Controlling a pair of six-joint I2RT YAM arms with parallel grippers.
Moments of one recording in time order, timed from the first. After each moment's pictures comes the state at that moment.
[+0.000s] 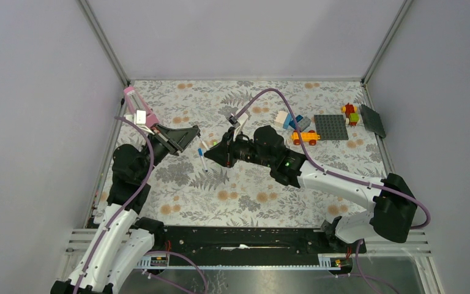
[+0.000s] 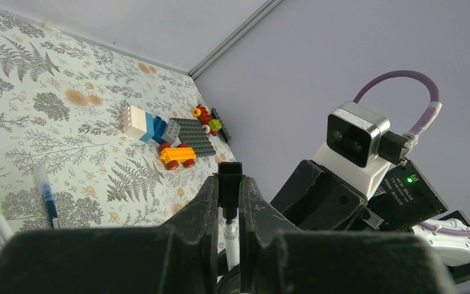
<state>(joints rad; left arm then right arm) -0.25 0.64 0.63 0.17 0.42 -0.92 0.99 1.40 1.02 0.29 -0.24 0.43</state>
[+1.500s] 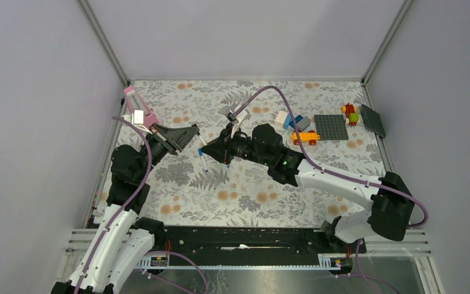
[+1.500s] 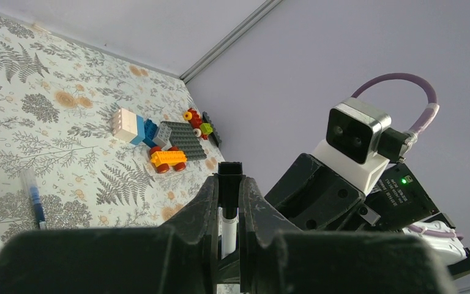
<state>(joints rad) -0.25 0.63 0.63 0.18 0.43 -0.97 1.00 1.43 1.05 0.32 -0.20 0.41</state>
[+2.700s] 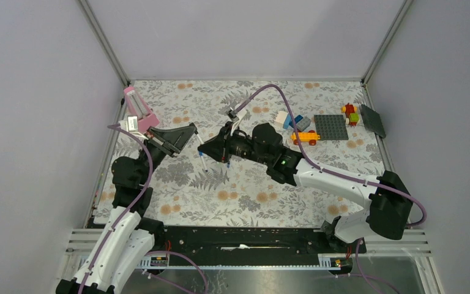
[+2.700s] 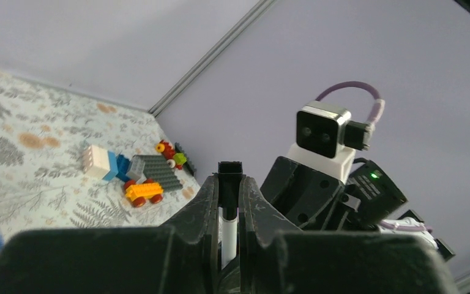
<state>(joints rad) -0.23 0.61 0.49 0.46 0.43 -1.05 1.01 1.44 1.07 0.35 -0.18 0.49</state>
